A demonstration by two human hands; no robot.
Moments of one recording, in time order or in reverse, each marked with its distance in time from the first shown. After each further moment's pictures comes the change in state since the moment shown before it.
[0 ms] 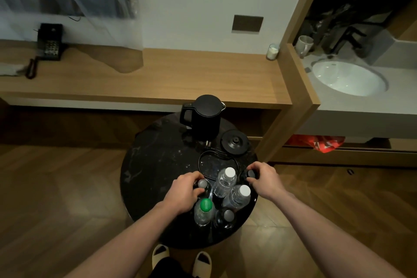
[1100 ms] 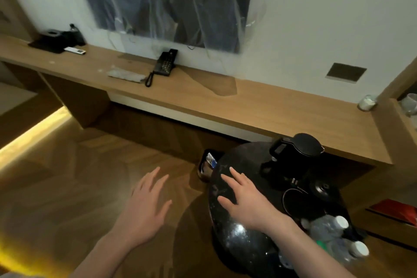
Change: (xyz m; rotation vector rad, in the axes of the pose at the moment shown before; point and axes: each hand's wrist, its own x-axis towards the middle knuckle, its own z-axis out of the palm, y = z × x) left_hand -0.232 -0.219 -0.224 0.200 0.354 -0.254; right_hand -0.133 -0.352 0.089 -0.175 -0.383 -0.524
